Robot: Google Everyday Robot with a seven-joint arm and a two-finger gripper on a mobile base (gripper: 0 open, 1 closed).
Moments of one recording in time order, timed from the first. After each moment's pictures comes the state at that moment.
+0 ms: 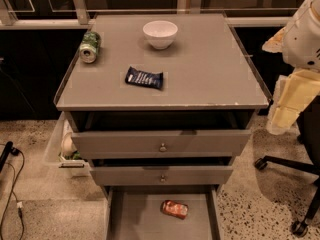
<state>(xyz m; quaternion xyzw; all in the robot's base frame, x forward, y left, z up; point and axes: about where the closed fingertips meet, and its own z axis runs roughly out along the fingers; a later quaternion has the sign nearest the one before) 0.438 -0.217 0.976 -0.60 0.78 -0.03 0.16</state>
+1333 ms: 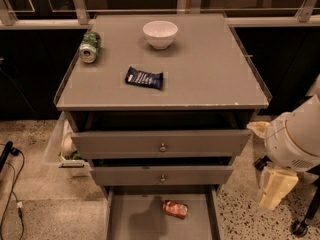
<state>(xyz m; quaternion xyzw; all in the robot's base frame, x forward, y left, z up) 0.379 -0.224 0.810 -0.63 0.76 0.01 0.15</state>
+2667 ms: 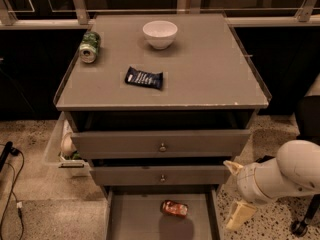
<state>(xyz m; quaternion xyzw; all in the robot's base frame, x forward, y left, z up) 0.397 -0.209 0.622 -0.60 0.76 0.10 0.21</state>
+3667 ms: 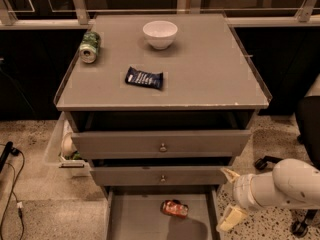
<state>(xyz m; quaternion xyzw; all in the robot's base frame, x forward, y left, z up) 0.414 -0.214 0.556 -0.58 0.76 0.12 0.26</state>
